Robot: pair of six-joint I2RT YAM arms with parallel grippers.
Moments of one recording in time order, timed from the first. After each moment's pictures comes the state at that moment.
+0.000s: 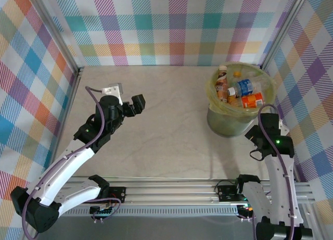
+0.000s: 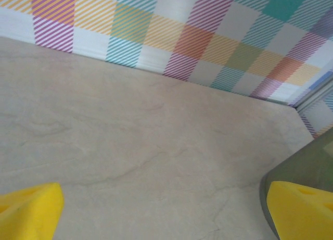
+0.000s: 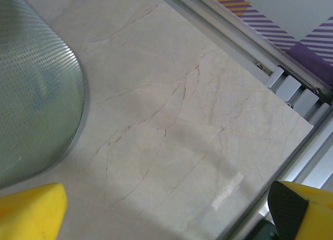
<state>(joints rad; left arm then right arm) -0.54 0.97 0.95 -0.35 -0.29 -0.51 -0.11 0.77 0.89 -1.21 0.36 0.66</state>
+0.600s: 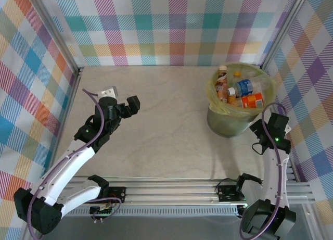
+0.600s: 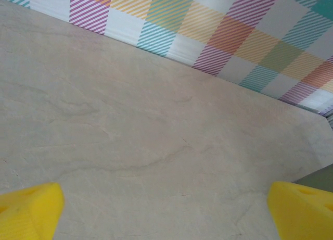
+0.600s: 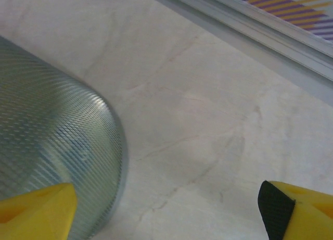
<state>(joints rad) -0.46 0.97 0.89 -0.35 -0.28 -0.57 -0.37 0.85 0.68 -0.72 0.08 0.55</state>
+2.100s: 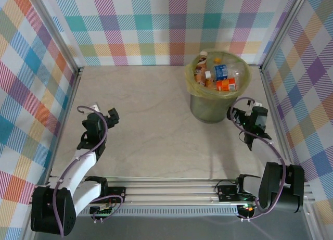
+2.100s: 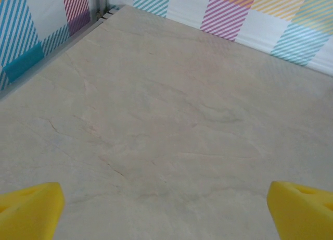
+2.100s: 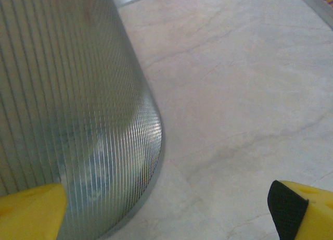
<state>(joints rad) -0.10 0.97 0.42 0.14 -0.33 -0.32 -0.12 1.17 0.45 0.21 -0.12 0.21</state>
